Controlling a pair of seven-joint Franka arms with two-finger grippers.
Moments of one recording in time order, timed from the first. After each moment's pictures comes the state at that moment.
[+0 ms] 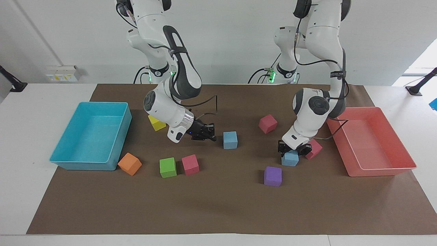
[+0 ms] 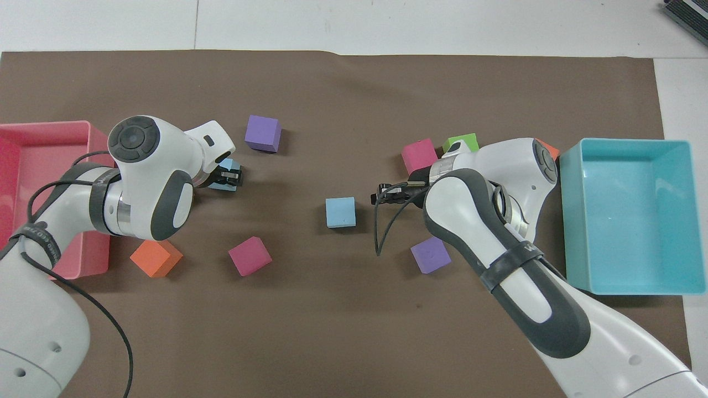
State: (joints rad) left arm -0.19 0.37 -0.07 -1.92 0.01 2.35 -0.04; right arm 0.38 0.35 -0.03 -1.92 0.94 2.26 -0.32
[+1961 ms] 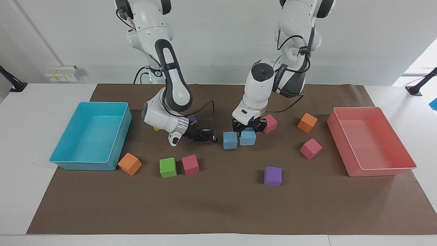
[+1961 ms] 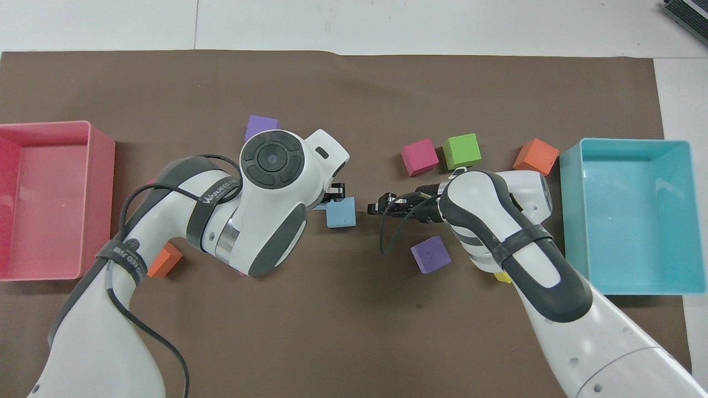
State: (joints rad) left arm -0.54 0.33 -0.08 -1.73 0.01 2.11 -0.56; right arm 0.36 0.39 -0.03 -2.02 1.30 2.26 -0.50
